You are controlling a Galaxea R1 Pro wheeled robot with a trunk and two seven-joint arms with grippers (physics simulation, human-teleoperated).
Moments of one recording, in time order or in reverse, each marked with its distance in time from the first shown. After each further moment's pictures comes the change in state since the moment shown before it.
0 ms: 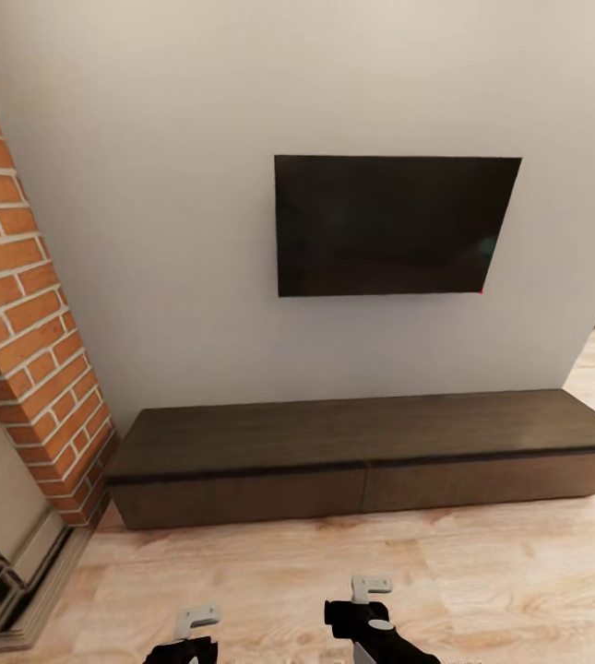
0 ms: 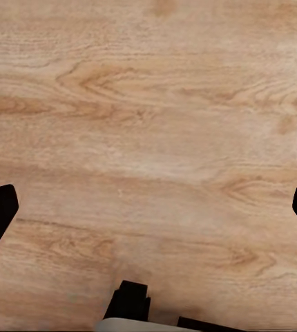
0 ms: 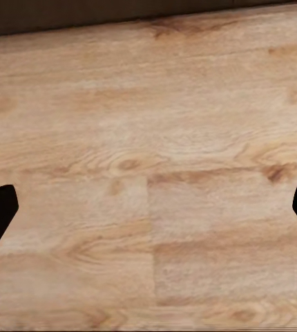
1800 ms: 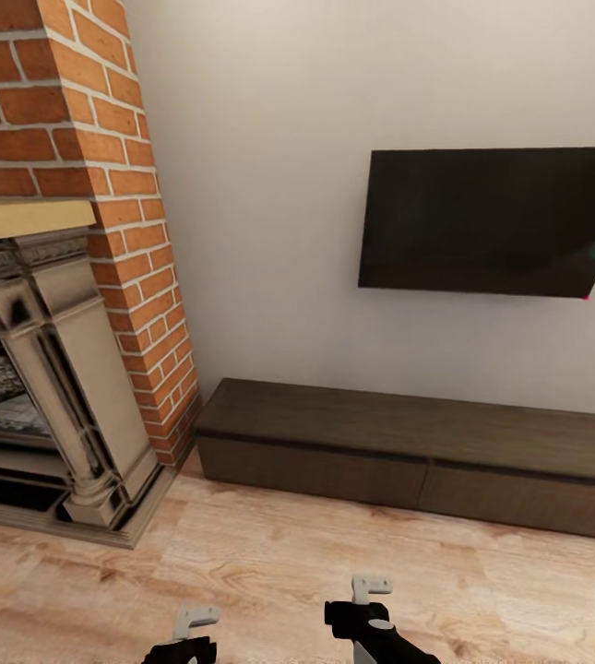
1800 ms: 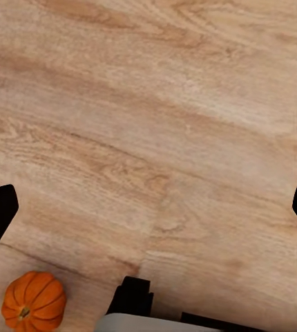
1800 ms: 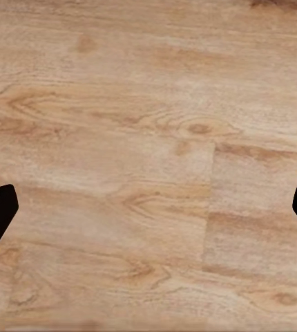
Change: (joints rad) left arm 0.000 0.004 0.000 0.000 -0.001 0.000 0.000; right arm 0.000 0.000 -0.002 0.000 -0.010 0.006 -0.002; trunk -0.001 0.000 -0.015
